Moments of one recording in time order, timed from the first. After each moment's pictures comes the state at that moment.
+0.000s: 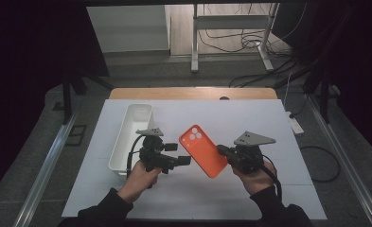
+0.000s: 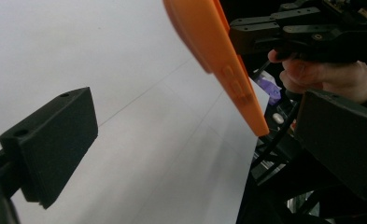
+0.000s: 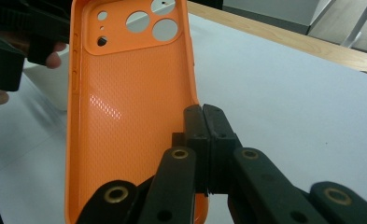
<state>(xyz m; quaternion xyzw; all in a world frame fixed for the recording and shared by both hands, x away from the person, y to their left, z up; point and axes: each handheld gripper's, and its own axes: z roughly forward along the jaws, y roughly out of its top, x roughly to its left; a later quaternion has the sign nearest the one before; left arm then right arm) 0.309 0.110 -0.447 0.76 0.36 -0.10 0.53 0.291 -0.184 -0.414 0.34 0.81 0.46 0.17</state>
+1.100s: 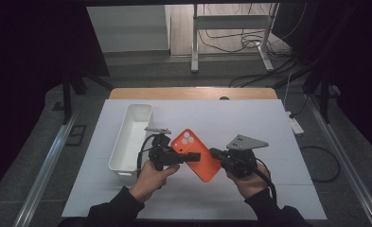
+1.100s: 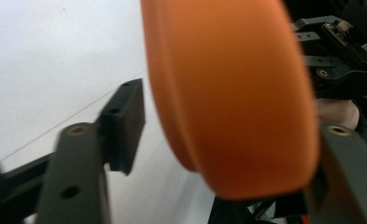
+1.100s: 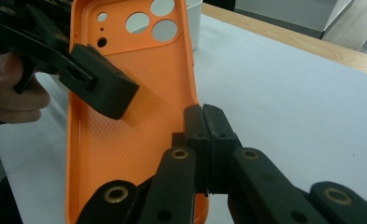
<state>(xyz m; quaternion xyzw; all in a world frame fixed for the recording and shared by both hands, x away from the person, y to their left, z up) 0.319 0.093 -0.457 0.73 0.37 -0.18 0.54 0.282 -0.168 -0.416 0.32 0.81 0.46 0.16</state>
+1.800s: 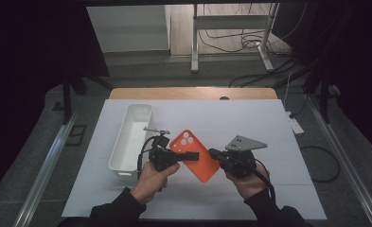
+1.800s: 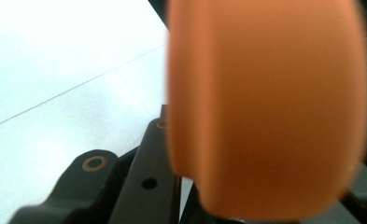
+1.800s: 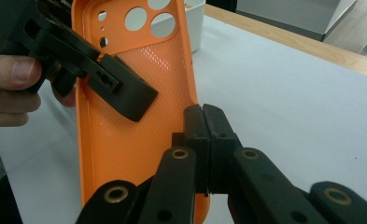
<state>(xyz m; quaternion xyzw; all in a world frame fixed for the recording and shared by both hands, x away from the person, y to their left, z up) 0.317 0.094 -0.460 0.71 0.39 -0.24 0.54 0.280 -0.166 -0.417 0.31 0.81 0.46 0.16</state>
